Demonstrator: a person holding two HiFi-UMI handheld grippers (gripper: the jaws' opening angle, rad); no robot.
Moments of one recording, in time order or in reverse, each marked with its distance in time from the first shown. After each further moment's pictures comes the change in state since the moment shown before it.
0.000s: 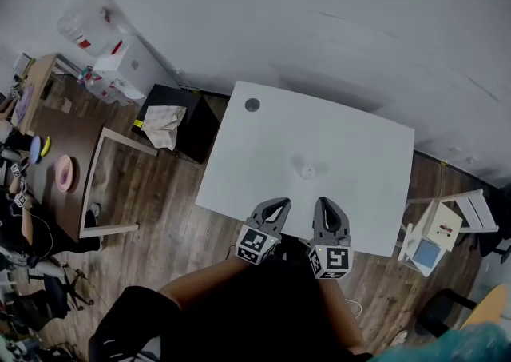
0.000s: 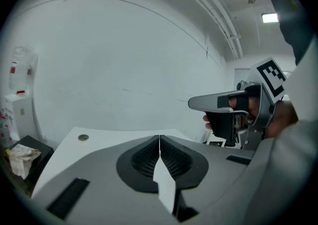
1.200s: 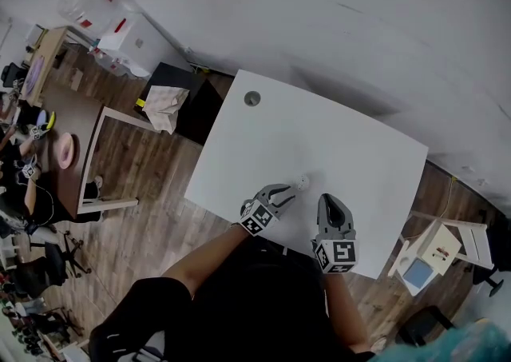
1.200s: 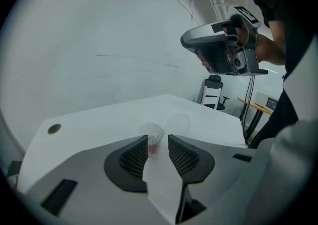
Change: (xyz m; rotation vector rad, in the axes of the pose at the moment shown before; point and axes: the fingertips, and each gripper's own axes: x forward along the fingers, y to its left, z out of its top) left arm 0.136 0.037 -0.131 0.216 0.288 -0.172; right arm 0.072 -0.080 -0.039 0.055 0.140 0.163
